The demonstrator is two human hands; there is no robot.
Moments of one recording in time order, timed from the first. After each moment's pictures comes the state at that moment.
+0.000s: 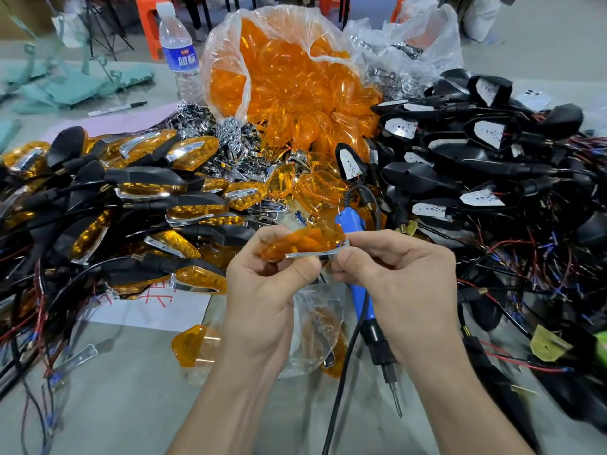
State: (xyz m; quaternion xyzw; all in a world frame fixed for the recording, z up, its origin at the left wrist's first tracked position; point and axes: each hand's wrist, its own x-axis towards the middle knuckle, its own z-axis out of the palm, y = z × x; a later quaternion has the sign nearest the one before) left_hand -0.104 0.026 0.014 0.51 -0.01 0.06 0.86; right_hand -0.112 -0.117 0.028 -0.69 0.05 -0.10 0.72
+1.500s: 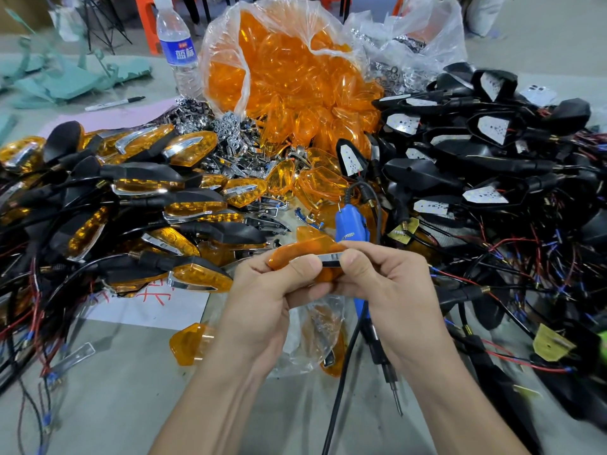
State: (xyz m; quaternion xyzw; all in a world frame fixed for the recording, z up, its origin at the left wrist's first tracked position) left_hand -0.105 0.032 0.015 0.52 0.10 -0.09 0.84; right_hand -0.109 -0.123 0.000 -0.67 -0.01 -0.01 0.75
